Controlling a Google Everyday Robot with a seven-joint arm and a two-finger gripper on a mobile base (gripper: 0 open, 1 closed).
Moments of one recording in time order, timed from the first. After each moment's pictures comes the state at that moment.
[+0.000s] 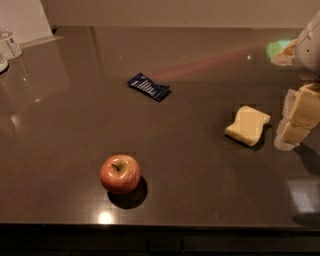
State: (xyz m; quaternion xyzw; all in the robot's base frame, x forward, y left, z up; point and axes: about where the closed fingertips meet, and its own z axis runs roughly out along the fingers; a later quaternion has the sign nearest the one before) arm 0.438 -0.217 0.976 -0.60 0.78 -0.03 0.16
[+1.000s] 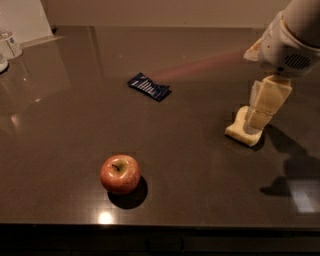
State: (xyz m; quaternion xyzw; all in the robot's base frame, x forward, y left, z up) arm 0.486 -0.186 0.960 -0.61 0.77 -0.02 0.18
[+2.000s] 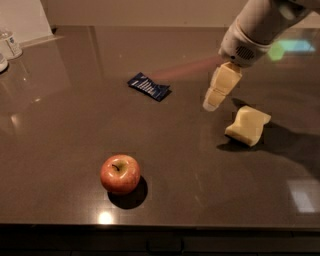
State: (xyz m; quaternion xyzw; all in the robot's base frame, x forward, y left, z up) arm 0.578 -0.148 0.927 -0.57 0.80 0.02 0.21
